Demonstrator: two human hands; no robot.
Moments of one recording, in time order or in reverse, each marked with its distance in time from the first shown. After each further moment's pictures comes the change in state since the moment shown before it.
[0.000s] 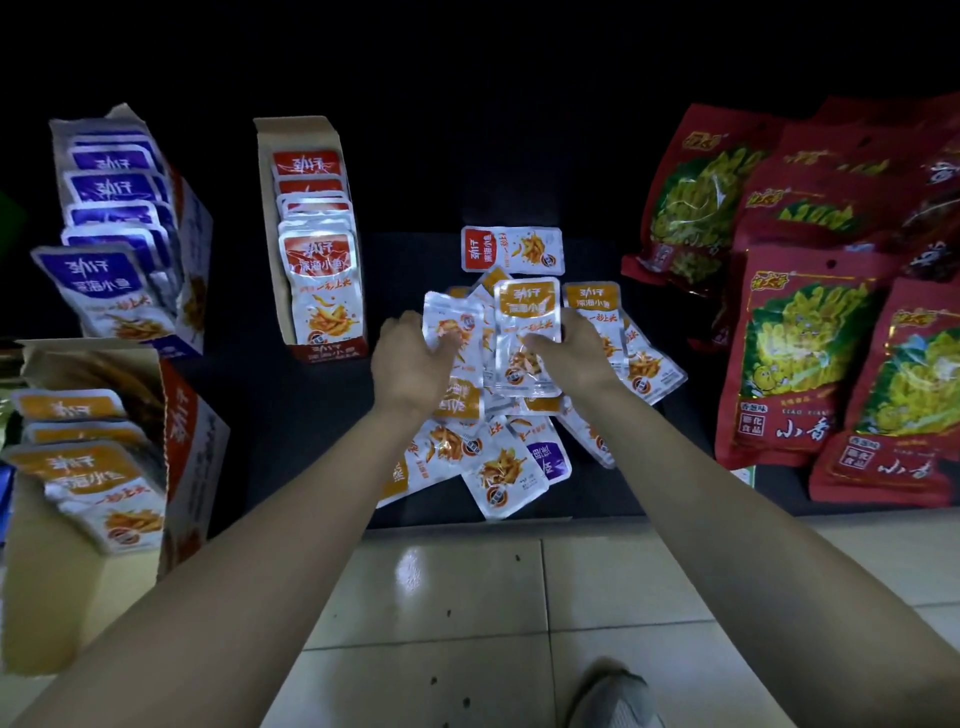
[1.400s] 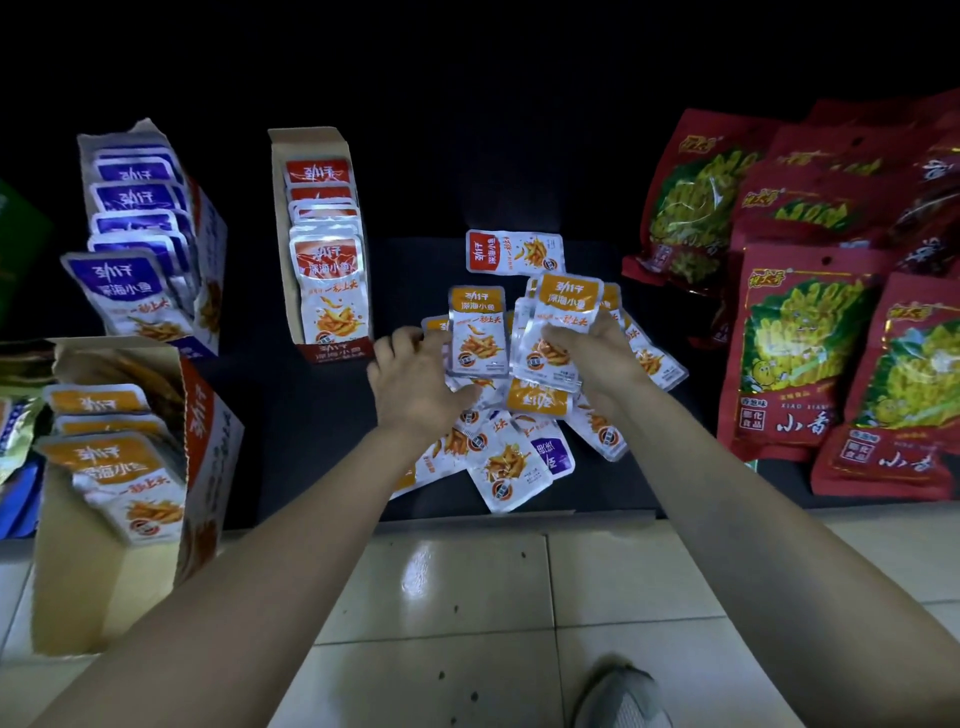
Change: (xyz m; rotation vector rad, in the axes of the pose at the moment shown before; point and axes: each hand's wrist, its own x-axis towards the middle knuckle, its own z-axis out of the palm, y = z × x) left_hand -0.024 -0.007 -0.005 0.460 -0.111 0.125; right_hand -0.001 0.006 -0.018 0.342 0.004 0.117
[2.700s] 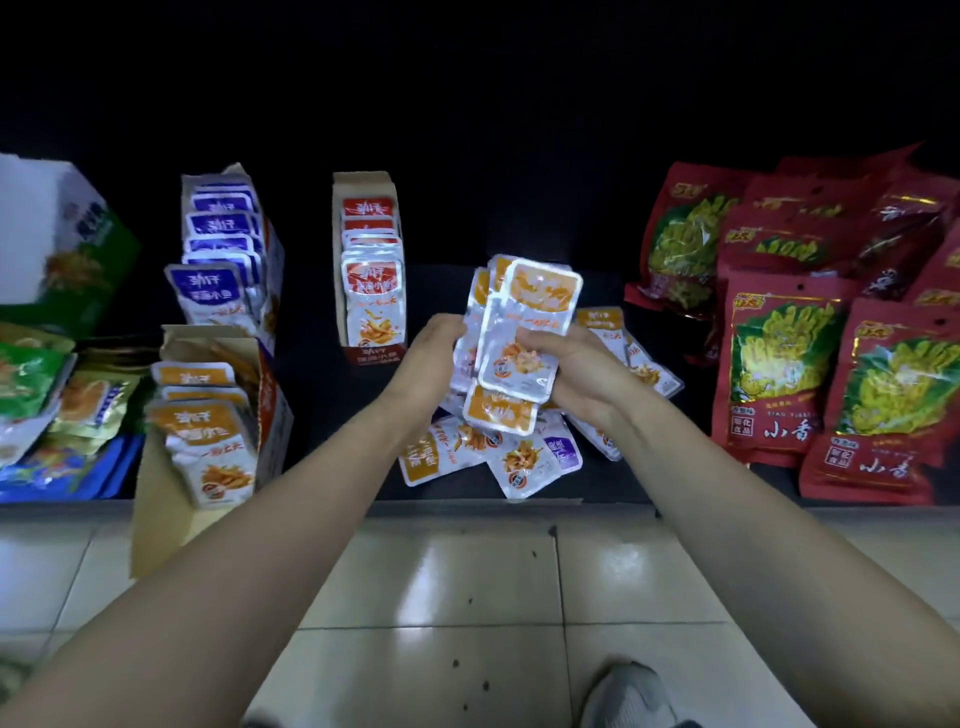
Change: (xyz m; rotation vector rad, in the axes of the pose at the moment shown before) left_hand -0.029 0.008 -0.058 -1.046 -0.163 -0.106; right_hand -0.070 -0.038 0.030 0.288 -0.399 0.016
